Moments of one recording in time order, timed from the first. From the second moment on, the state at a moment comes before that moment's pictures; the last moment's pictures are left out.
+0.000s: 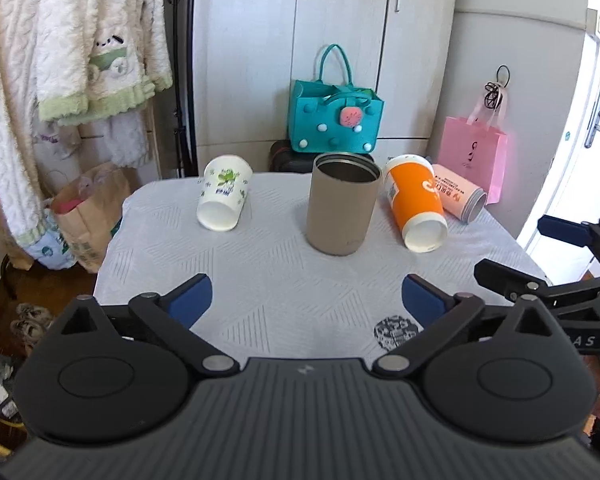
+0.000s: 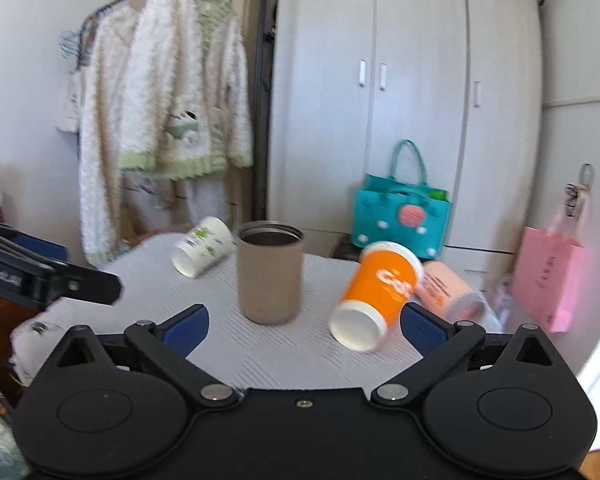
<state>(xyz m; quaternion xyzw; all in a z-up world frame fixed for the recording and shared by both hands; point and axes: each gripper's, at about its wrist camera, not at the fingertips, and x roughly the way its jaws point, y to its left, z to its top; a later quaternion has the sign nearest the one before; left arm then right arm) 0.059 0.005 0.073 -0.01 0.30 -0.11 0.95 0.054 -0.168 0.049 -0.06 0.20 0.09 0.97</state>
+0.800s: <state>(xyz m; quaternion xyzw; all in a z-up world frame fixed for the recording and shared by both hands) 0.043 -0.002 0.045 -0.02 0.36 -0.04 0.93 0.034 -0.194 0.032 0.01 0.24 -0.02 0.97</state>
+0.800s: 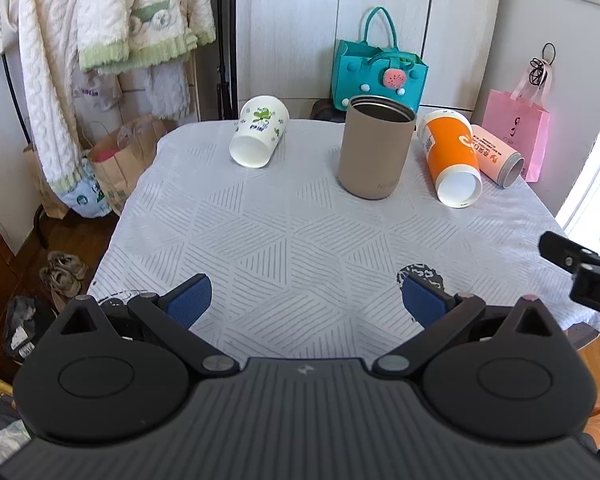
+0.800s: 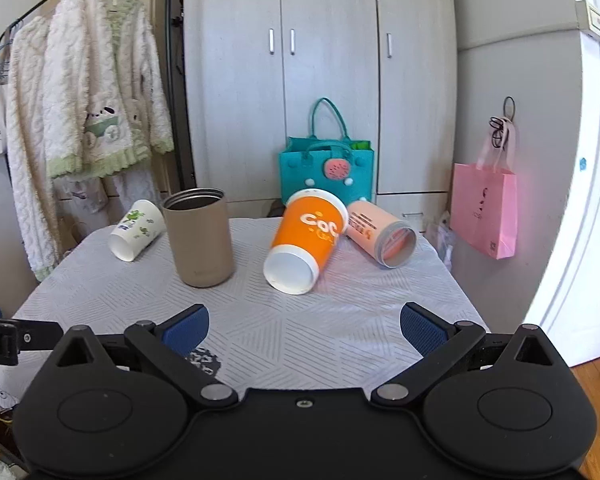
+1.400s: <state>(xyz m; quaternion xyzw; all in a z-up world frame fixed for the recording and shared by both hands) 0.048 0.004 0.035 -0.02 0.36 -0.03 0.93 0.032 -0.176 0.031 -0.02 0.24 -0.03 0.97</state>
